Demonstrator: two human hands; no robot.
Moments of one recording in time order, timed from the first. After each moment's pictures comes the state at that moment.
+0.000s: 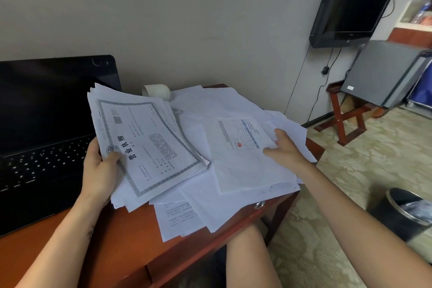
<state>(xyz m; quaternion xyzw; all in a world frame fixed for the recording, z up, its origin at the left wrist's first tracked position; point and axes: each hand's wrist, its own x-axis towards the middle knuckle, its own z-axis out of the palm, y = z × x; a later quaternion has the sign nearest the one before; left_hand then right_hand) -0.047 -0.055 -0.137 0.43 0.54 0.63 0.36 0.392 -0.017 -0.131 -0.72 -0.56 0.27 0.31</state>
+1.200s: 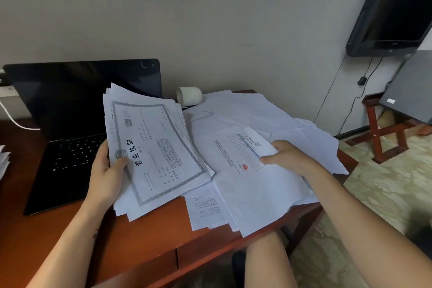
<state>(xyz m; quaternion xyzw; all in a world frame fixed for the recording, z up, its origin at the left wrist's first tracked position) -0.103 -0.100 -0.146 0.45 0.55 0.63 0.33 0.327 -0.003 -0.118 -0.66 -0.62 0.36 0.22</state>
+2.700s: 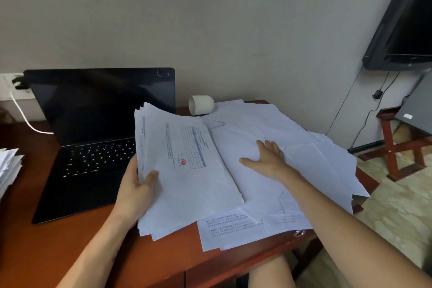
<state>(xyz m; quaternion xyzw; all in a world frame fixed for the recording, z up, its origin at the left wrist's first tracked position) -0.077 -0.101 -0.151 0.47 0.58 0.58 0.34 0.249 0.038 -0.127 -0.70 -0.70 0.14 0.09</state>
